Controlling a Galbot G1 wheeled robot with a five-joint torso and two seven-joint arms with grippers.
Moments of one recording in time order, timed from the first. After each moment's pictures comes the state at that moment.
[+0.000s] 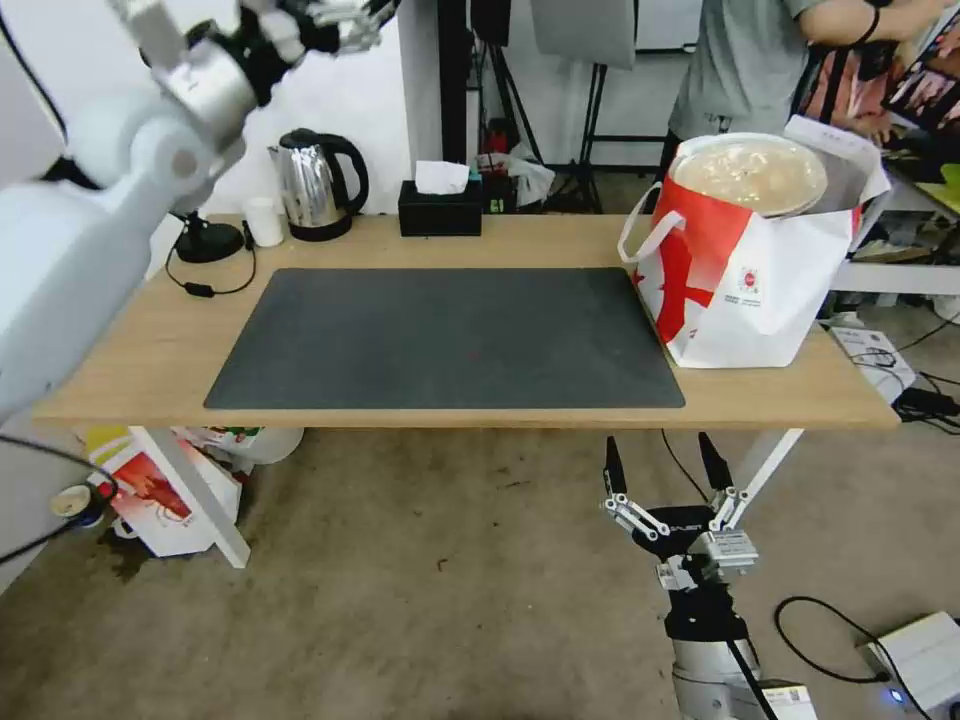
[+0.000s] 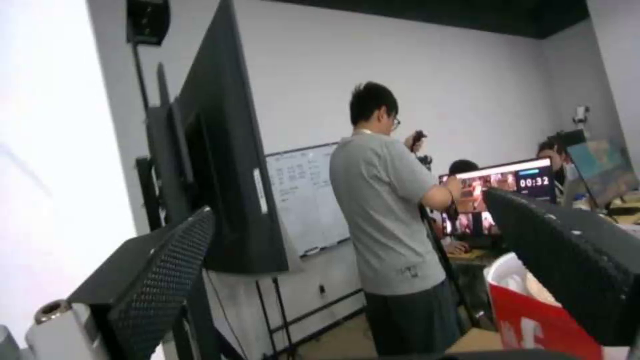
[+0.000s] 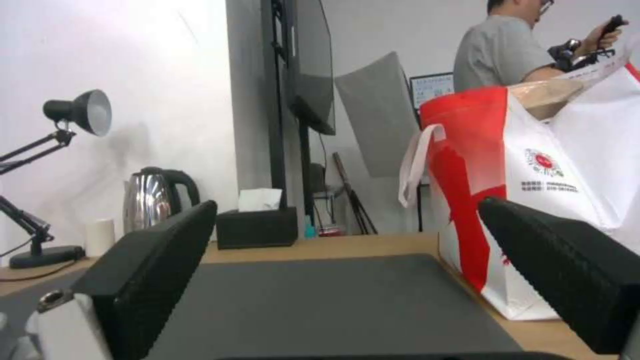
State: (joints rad) left arm 0.14 -0.70 0.02 -1.65 -1.08 0.04 0.24; right arm -1.79 1.23 0.30 2.19 0.03 0.53 0.32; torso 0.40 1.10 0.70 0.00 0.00
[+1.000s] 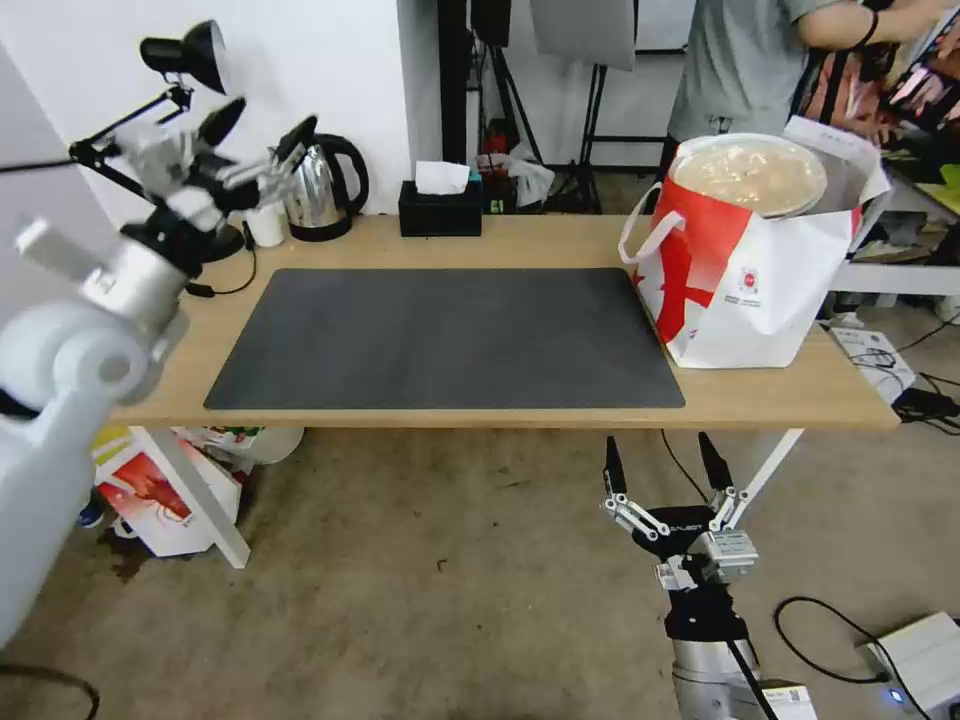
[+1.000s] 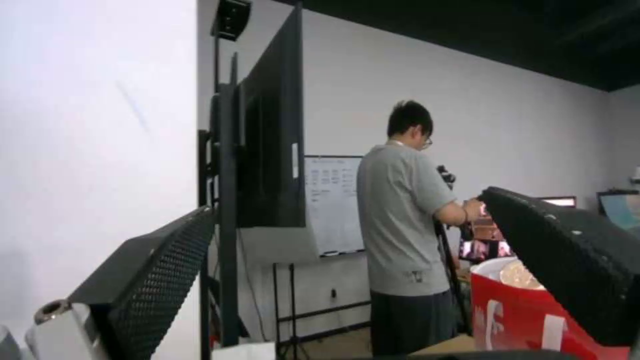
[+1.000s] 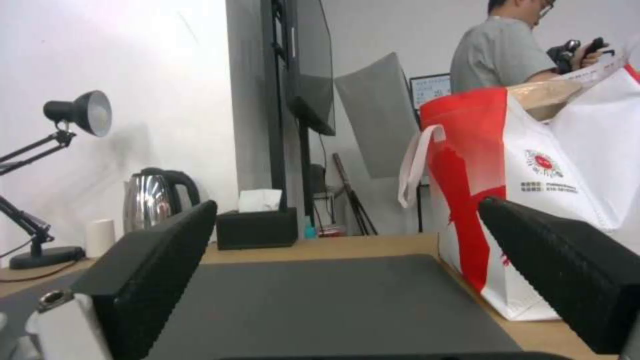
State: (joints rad) left arm 0.93 -0.78 -0.60 -2.03 -1.03 0.03 0.22; right arm -1.79 1.23 0.30 2.19 0.03 0.53 0.32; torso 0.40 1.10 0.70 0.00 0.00
